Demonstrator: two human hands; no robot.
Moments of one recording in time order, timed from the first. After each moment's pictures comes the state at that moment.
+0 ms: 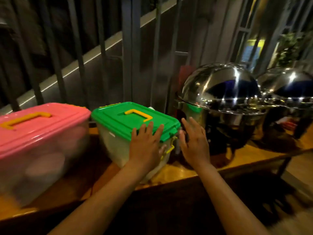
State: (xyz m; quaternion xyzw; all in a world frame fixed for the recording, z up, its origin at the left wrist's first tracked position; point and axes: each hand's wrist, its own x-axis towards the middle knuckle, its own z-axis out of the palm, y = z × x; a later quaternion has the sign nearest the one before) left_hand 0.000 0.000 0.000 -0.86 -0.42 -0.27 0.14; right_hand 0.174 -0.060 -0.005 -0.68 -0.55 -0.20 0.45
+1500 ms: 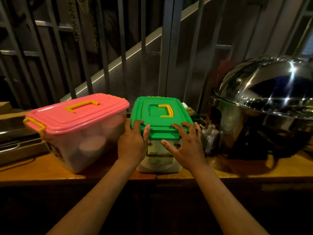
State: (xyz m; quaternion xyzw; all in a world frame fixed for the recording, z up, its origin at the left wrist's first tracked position) left_hand -0.109 0.008 -0.014 -0.71 -0.55 -0.45 -0.01; right_hand 0.080 -0.043 -0.016 -0.65 -0.65 -0.07 0.38
